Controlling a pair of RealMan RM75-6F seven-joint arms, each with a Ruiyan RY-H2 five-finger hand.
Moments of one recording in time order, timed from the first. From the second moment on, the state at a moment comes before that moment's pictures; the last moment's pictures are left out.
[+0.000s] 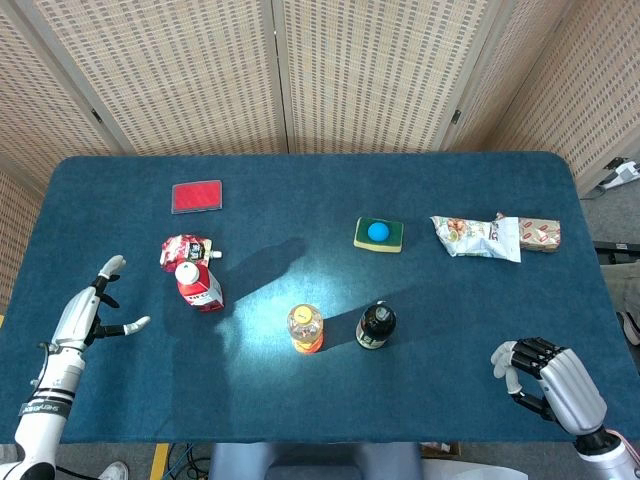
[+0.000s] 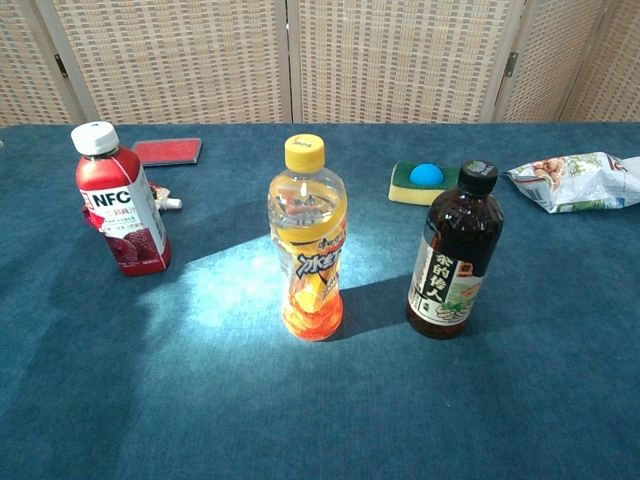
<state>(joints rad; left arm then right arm) -0.33 -1.23 -0.24 -1.64 1.16 1.08 -0.28 0.12 -1.17 -0.12 -1.45 -1.88 1.76 0.38</state>
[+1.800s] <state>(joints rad) -0.51 -1.40 -0.32 -1.56 0.92 0.85 -0.36 0.12 -1.17 -0.13 -1.46 -1.91 1.72 0.37</state>
